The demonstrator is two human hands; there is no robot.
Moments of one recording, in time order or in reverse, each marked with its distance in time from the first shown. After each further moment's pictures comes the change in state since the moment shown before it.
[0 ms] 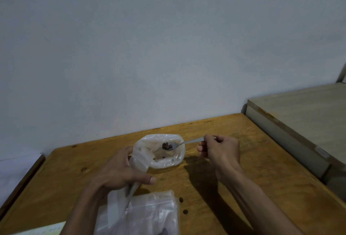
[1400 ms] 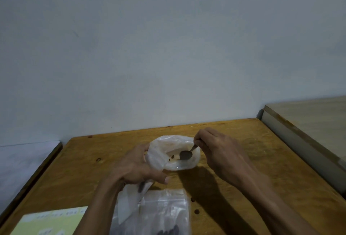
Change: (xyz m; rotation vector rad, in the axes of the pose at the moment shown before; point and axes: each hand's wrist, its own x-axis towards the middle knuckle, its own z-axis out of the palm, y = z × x) left_hand -0.009 0.013 0.000 0.059 -0.039 -0.079; right_hand -0.015 -0.015 0.010 -1.147 -0.333 -1.021
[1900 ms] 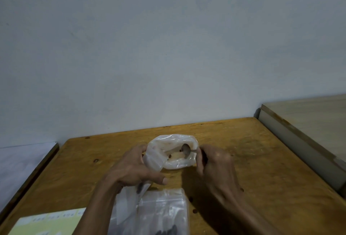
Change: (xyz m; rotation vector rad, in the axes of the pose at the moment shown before) left_hand 0.002 -0.009 0.002 -0.066 0.027 0.015; right_hand -0.029 -0.004 0.054 0.211 0.227 0.237
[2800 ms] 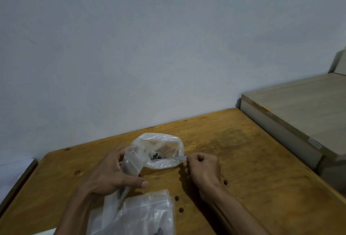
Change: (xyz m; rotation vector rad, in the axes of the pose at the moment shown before) left_hand 0.017 -0.020 -0.008 0.052 -0.039 0.091; right_hand 0.003 0.010 0.005 0.740 -0.082 1.017
